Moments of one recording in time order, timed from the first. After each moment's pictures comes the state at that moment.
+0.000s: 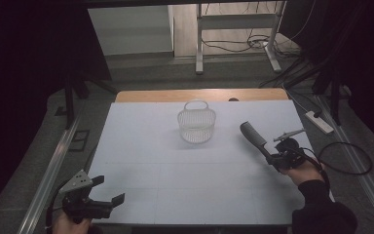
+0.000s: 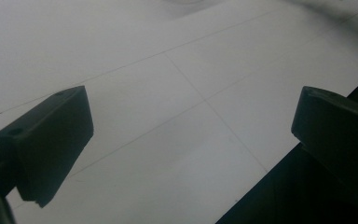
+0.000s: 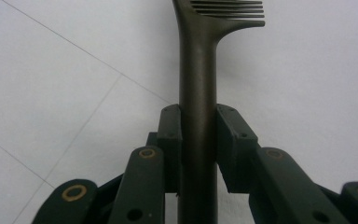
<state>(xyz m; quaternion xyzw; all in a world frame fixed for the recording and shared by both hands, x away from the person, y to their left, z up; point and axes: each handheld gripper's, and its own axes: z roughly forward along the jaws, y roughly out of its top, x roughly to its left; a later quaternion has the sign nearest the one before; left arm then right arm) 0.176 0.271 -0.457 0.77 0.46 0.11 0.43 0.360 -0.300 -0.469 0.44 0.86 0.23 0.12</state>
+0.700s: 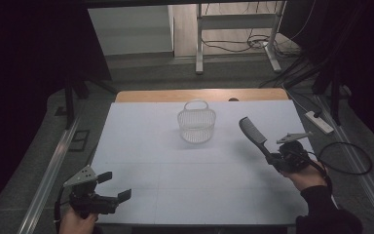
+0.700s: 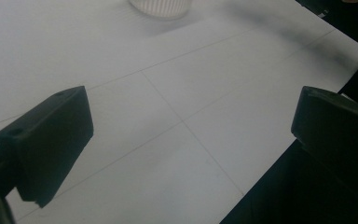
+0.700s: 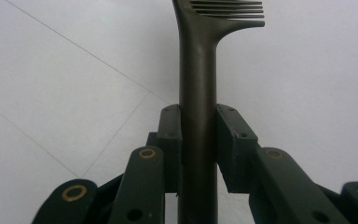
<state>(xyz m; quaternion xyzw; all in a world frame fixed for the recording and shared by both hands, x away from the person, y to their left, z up) 0.188 0.259 -0.453 0.76 0.45 0.08 0.46 0.337 -0.296 -0.449 0.42 0.85 0.27 0.16</state>
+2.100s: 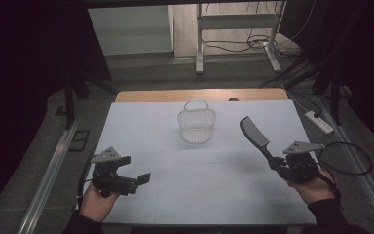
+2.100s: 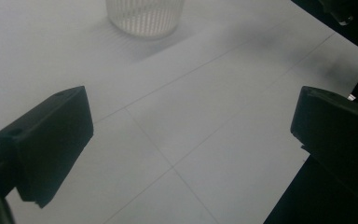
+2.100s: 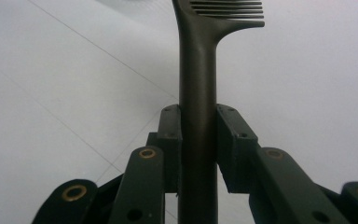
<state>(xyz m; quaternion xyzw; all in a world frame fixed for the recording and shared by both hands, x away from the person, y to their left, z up) 0.238 0.217 -0.434 0.78 0.43 0.07 0.45 0.296 -0.297 -0.433 0.38 0.85 0.32 0.19</state>
